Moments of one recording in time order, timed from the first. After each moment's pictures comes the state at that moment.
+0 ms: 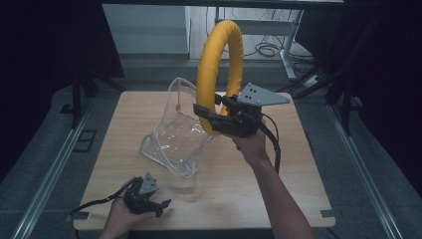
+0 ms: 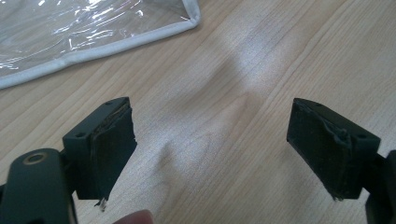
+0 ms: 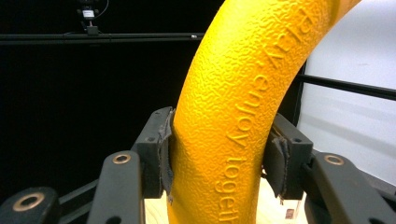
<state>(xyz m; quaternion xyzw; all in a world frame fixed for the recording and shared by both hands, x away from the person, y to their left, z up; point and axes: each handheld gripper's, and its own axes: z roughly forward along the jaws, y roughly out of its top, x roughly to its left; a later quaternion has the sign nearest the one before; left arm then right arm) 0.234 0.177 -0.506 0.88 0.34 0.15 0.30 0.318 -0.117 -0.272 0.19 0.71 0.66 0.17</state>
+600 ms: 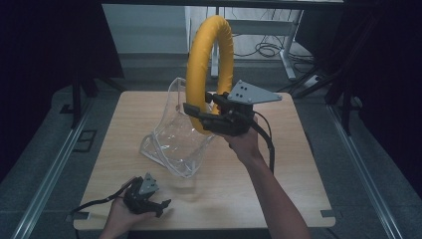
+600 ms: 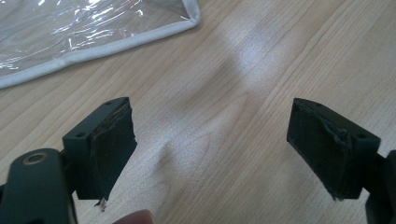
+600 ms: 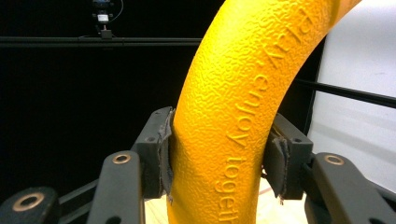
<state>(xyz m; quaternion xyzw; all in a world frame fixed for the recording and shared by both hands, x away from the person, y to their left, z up) 0.233 0.177 -0.506 0.88 0.34 0.15 0.30 0.316 -0.099 -0.265 0.17 0.71 0.67 0.16</state>
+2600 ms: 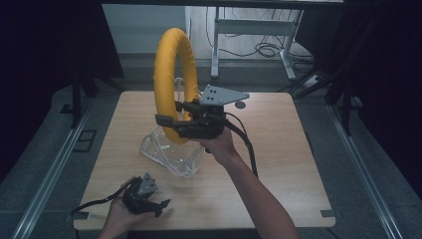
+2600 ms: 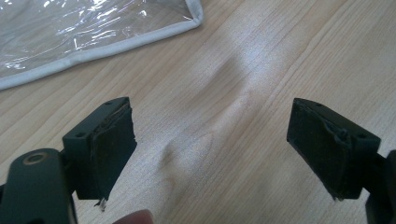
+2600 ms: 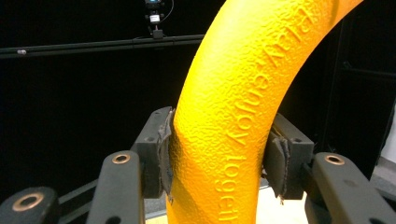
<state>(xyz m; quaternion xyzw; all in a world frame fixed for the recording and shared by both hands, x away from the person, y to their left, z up) 0.232 0.178 -0.505 0.88 0.34 0.15 0.30 0.326 -0.048 -0.284 0.12 0.71 0.69 0.05</state>
